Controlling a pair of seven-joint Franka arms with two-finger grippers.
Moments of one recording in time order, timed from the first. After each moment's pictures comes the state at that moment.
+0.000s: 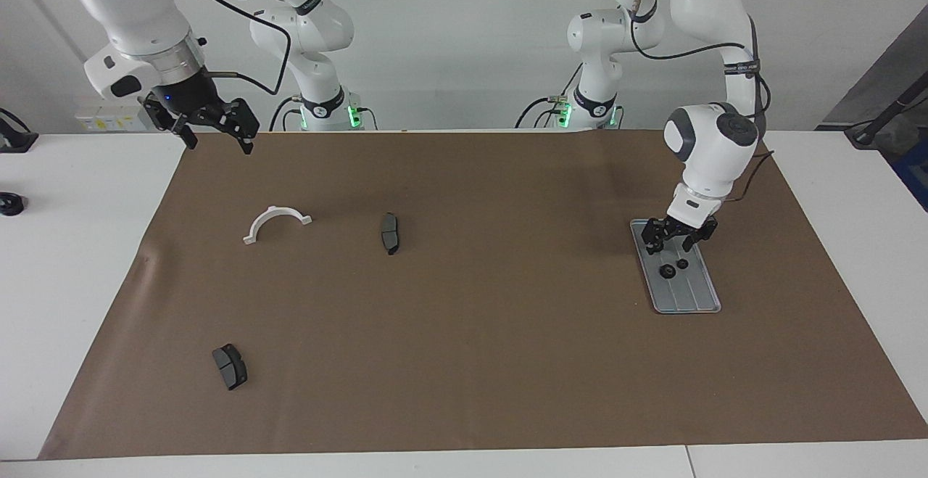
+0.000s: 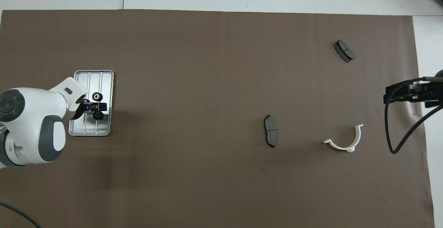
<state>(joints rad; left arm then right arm) 0.03 0.13 -0.03 -2.29 -0.02 2.54 0.02 0.03 -0.04 -0.04 -1.62 -0.03 1.53 0.11</state>
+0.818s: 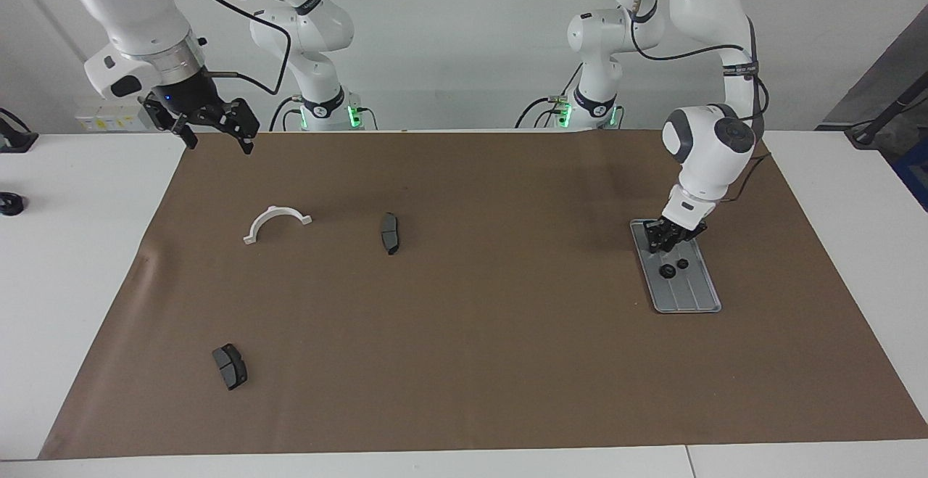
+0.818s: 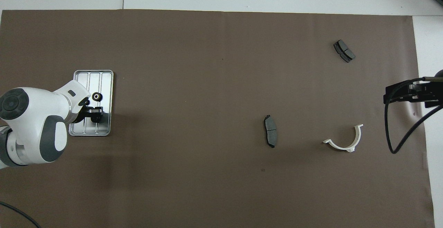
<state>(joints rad) 0.03 0.13 -0.03 -2.29 -0.02 2.48 0.02 0.03 -0.04 -0.04 -1.62 -0.03 1.53 0.11</state>
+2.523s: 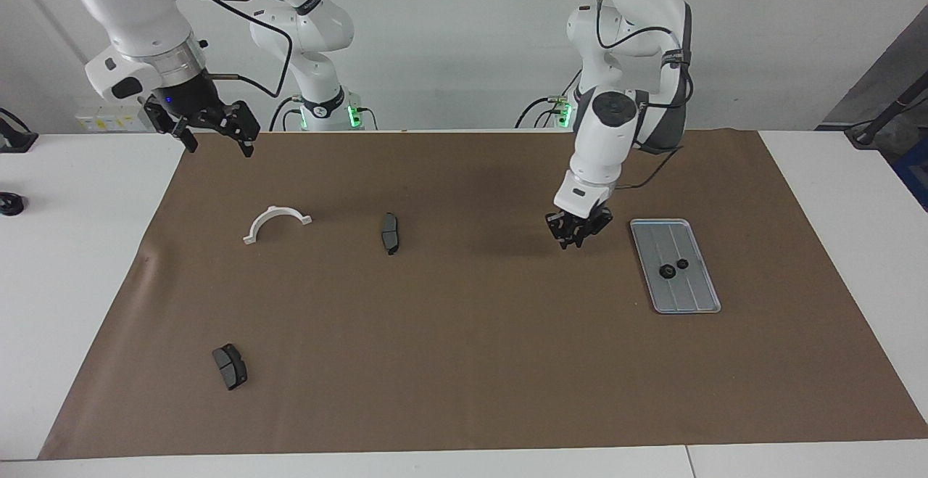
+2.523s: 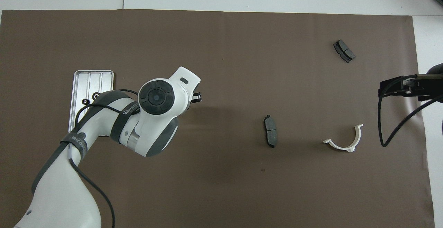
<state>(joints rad) -0.52 0.31 -0.06 -1.93 0.09 2.38 -0.76 0.04 -0.04 -0.04 -1.68 -0.03 1.67 0.11</state>
